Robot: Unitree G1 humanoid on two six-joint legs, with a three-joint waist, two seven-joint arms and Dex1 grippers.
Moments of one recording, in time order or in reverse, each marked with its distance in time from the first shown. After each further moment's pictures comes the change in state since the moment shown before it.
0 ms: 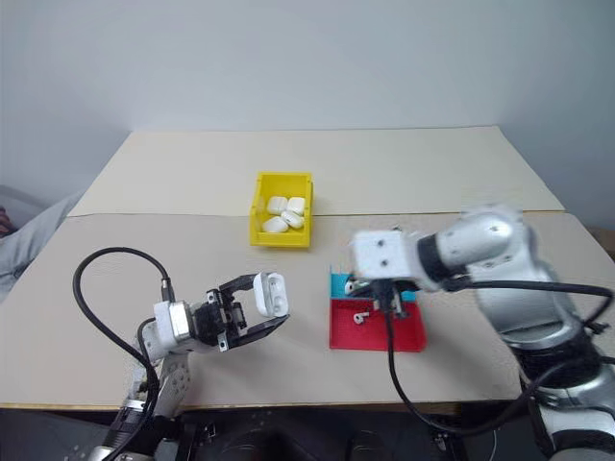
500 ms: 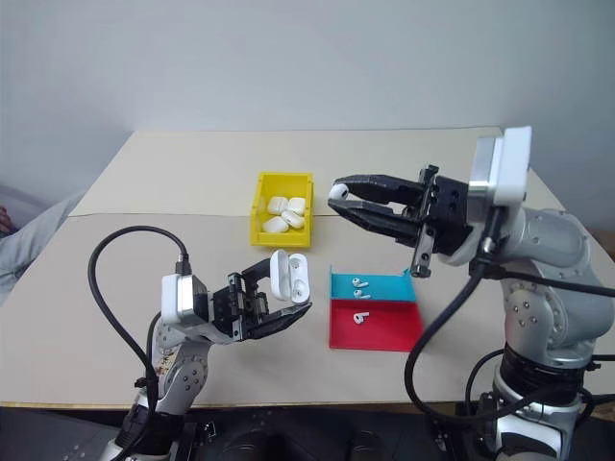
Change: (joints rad) left arm -0.022 -0.033 -0.065 -0.197 -0.109 0.259 0.064; right arm 0.038 0.333 -0.300 -0.060 0.560 -0.085 -0.343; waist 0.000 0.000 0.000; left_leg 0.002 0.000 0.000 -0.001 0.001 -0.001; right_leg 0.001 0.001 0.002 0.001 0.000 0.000
